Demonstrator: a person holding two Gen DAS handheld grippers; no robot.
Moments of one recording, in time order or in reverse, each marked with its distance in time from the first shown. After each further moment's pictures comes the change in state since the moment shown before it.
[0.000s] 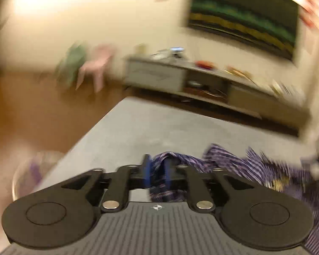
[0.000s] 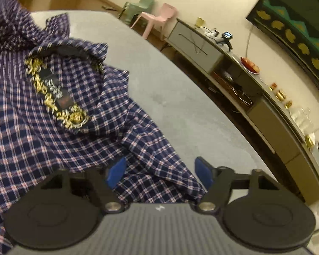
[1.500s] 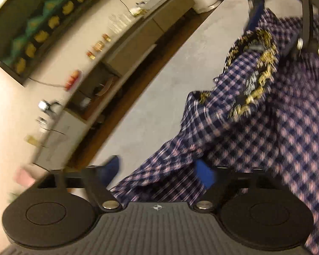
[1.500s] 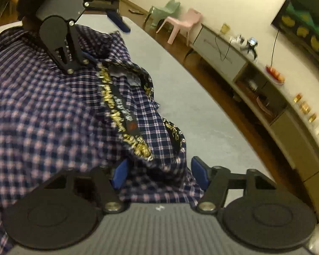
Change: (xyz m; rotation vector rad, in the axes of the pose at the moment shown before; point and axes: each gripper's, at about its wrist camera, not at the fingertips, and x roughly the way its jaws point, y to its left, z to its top) left arm 0.262 -0.211 0.034 0.935 0.095 -0.320; right arm 0.015 -0.072 0.033 -0.035 0.018 0.232
